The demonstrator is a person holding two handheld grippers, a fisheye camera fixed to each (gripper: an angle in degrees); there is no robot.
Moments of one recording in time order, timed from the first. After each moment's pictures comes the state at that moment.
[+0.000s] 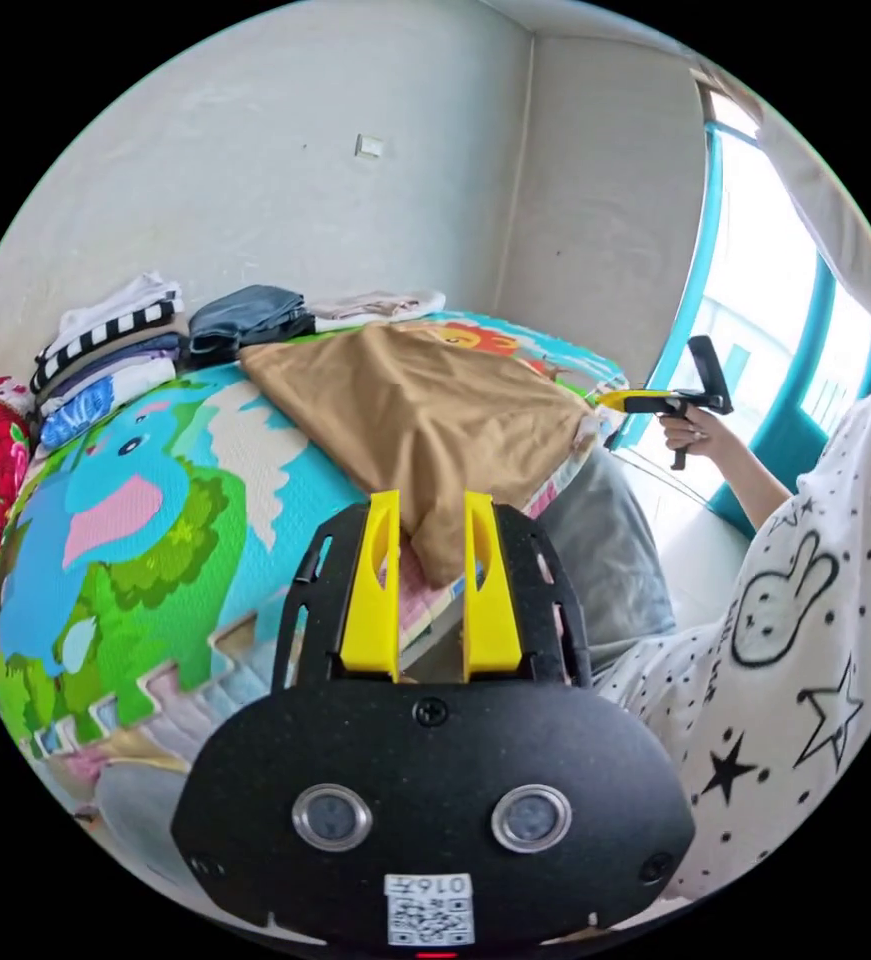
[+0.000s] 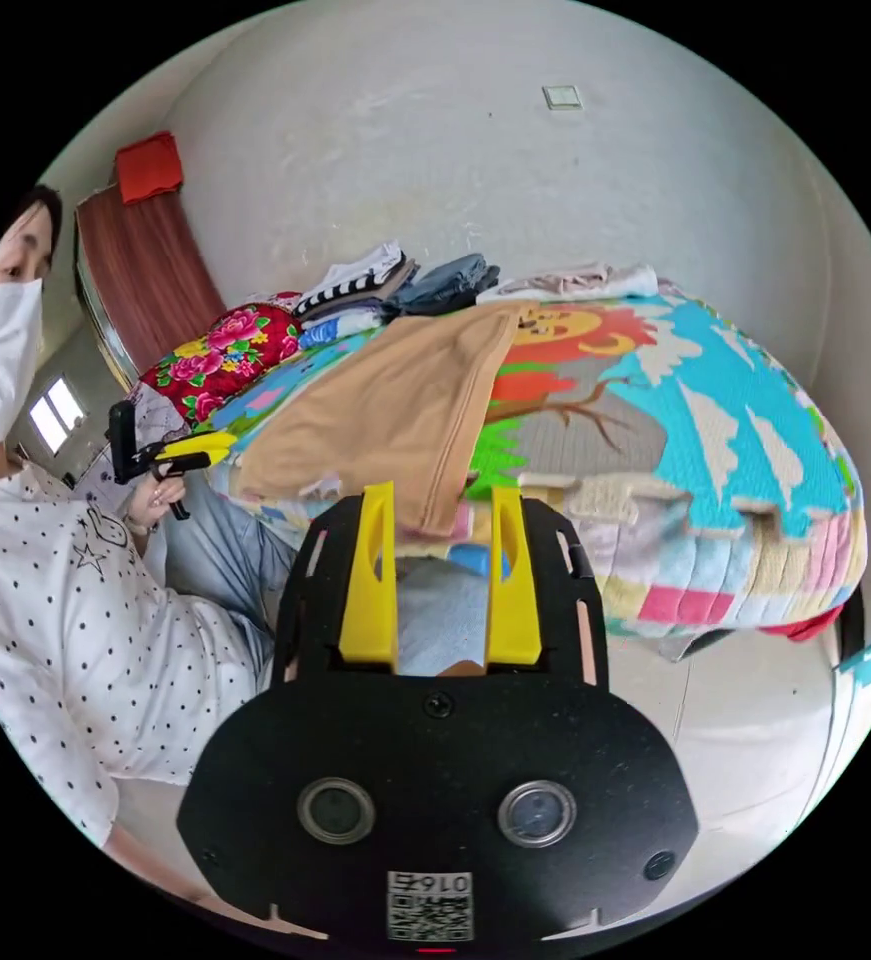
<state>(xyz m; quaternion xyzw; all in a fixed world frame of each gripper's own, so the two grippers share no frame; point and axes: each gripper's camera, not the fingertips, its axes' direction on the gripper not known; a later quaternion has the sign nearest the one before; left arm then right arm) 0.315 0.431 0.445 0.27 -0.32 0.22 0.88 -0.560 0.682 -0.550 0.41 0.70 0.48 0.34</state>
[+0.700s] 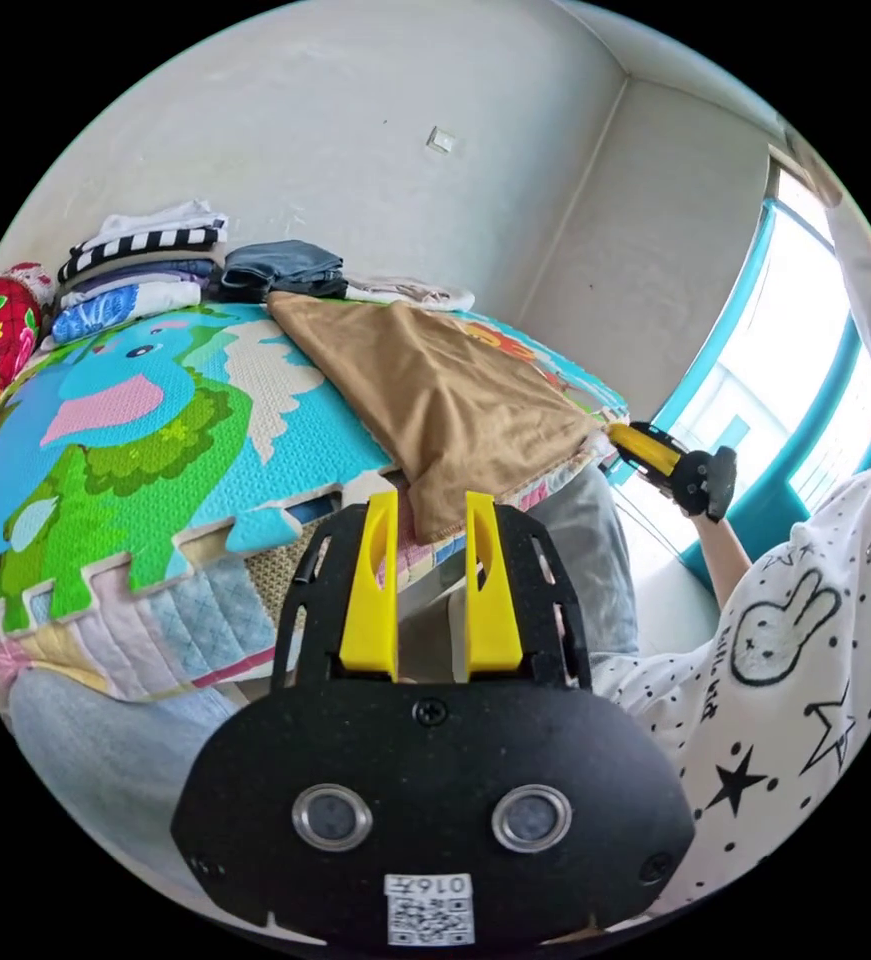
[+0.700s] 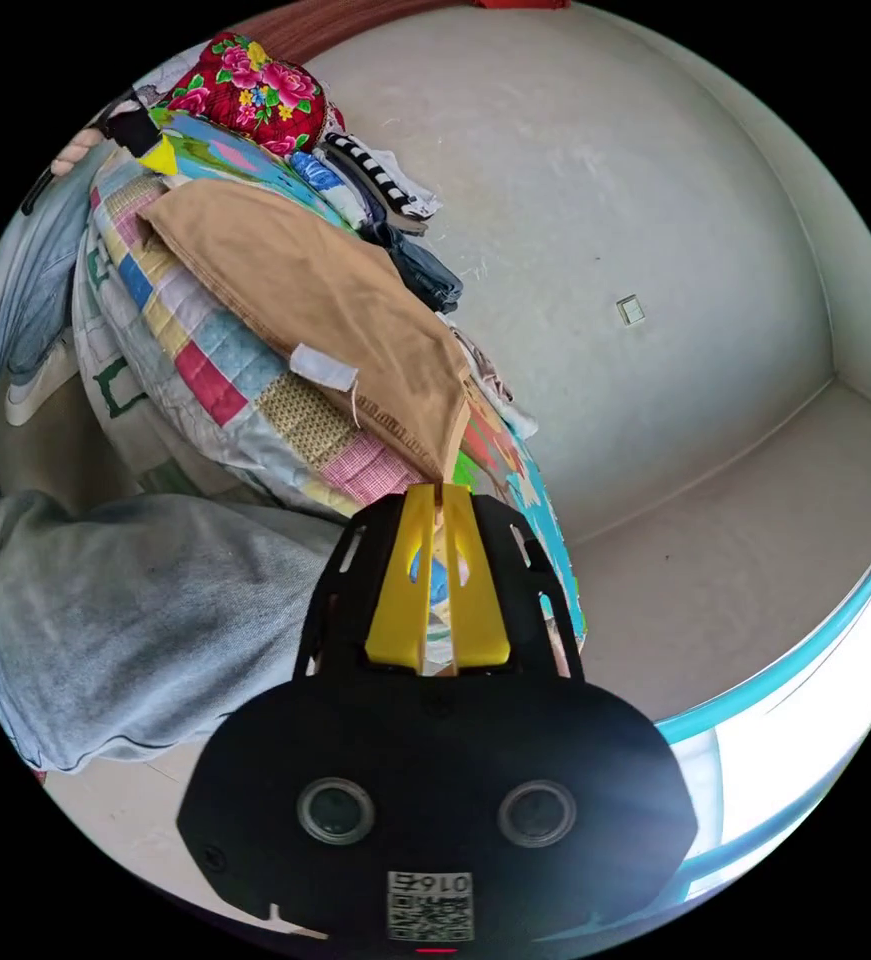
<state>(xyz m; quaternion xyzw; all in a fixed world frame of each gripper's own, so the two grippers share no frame) 0.284 0.449 0.434 0.30 -0.27 0.14 0.91 -0.416 0.390 -0.391 -0.09 0.86 0.48 0.14</state>
